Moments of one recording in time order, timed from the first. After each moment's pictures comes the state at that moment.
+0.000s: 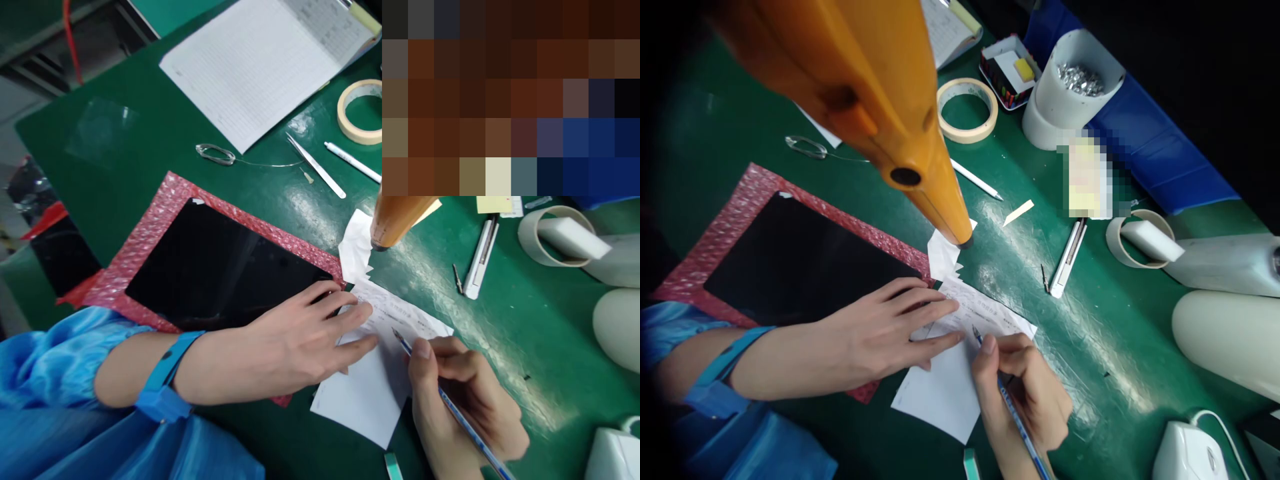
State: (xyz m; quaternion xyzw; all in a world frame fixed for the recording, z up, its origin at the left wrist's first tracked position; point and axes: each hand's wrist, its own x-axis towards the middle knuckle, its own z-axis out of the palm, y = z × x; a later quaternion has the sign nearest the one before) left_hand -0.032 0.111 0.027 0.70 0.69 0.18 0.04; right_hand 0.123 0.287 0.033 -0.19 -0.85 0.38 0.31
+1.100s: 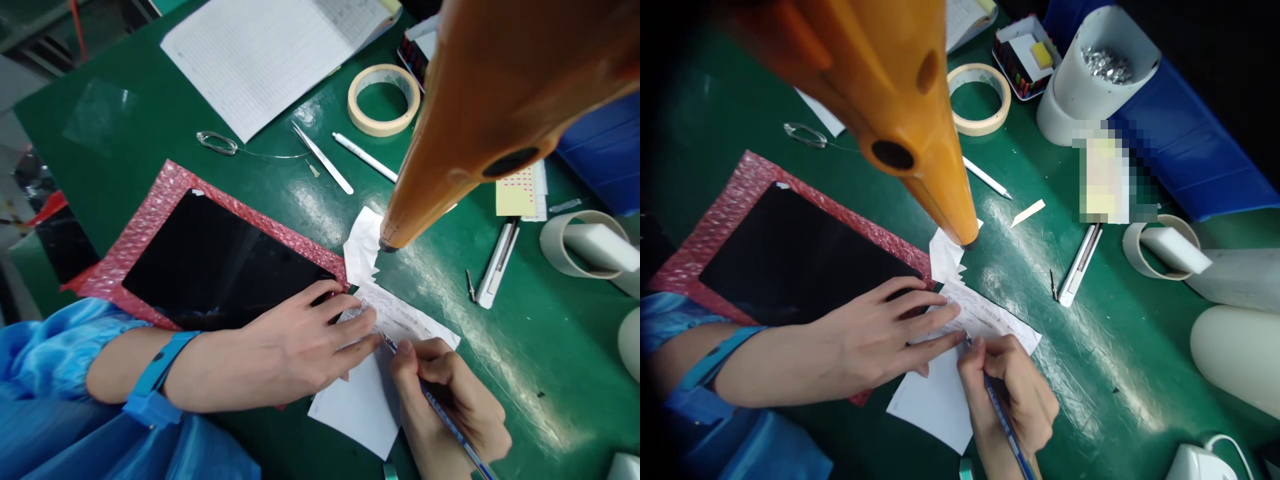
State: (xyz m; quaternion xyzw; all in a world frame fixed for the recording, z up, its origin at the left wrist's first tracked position) left_hand -0.029 0.111 0.029 0.69 0.70 0.18 0.03; right_hand 0.121 0.284 0.029 -0.18 -0.86 0.40 0.26
